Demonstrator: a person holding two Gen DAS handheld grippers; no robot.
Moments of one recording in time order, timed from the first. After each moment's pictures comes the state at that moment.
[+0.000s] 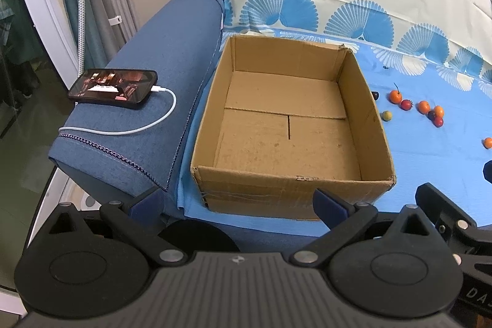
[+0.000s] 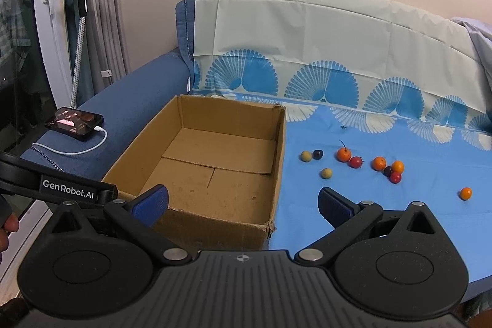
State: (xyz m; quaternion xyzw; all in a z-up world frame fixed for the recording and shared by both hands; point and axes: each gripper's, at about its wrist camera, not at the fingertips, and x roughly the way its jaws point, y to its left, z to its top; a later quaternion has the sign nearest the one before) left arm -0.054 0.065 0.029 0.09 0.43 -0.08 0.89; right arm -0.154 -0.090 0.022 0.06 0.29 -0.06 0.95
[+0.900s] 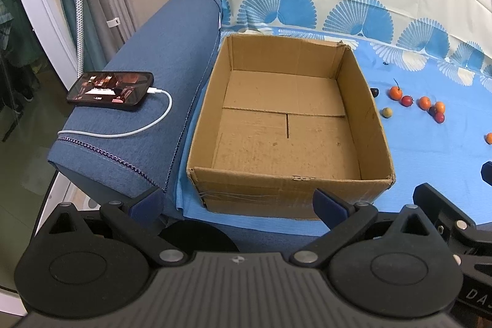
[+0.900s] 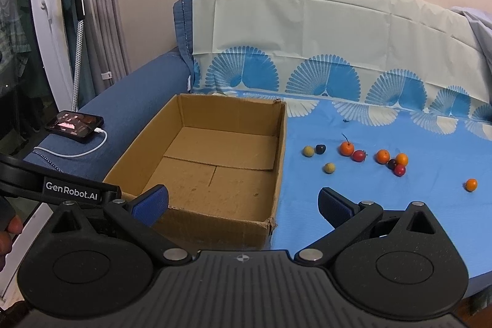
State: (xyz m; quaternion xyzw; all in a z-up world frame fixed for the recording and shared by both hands) left arm -0.054 0.055 0.026 0.10 0.43 -0.07 0.89; right arm -0.153 -0.100 0.014 0.08 0.29 -0.06 0.95
